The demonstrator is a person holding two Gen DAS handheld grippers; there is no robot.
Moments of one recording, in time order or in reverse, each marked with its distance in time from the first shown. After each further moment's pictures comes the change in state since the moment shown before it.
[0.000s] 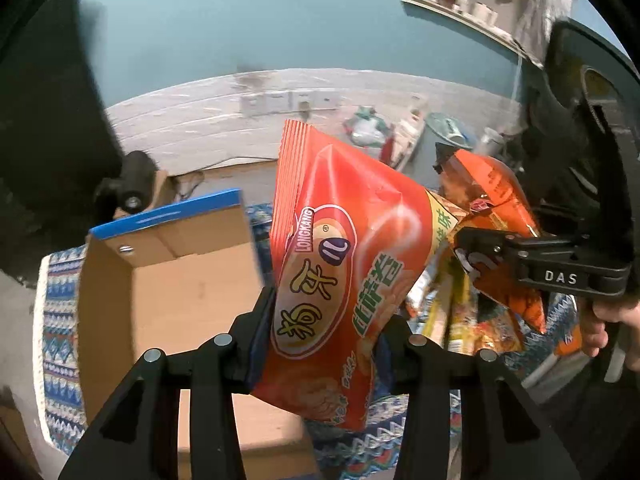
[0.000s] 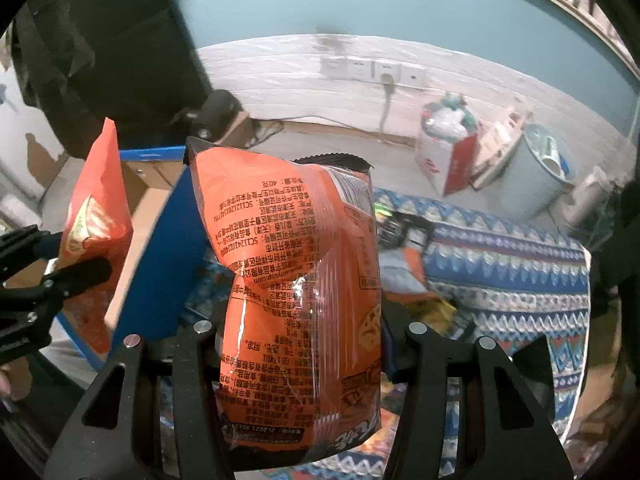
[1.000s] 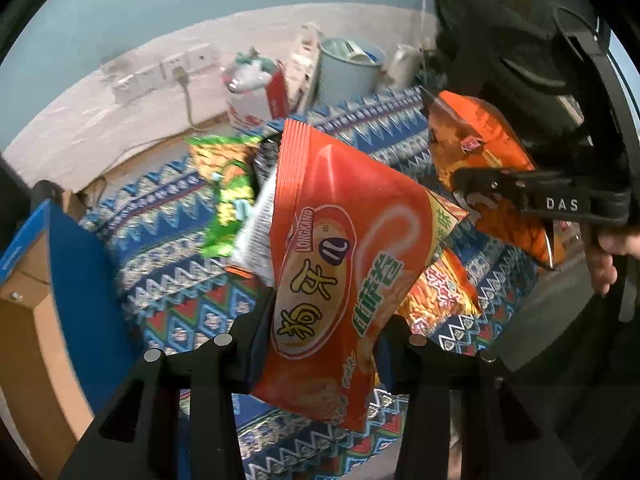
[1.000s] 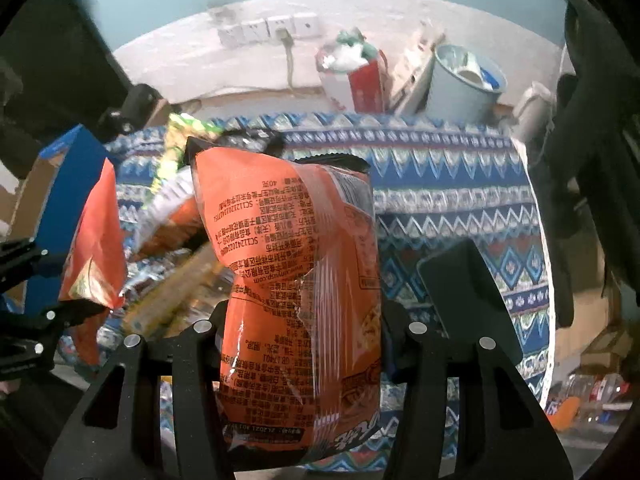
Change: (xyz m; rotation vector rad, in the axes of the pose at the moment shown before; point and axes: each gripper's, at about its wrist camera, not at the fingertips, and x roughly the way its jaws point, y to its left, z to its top) left arm 0.076 -0.138 -0.020 0.269 0.179 -0.182; right arm -0.023 -0.140 -0.096 0.194 0.072 -0.143
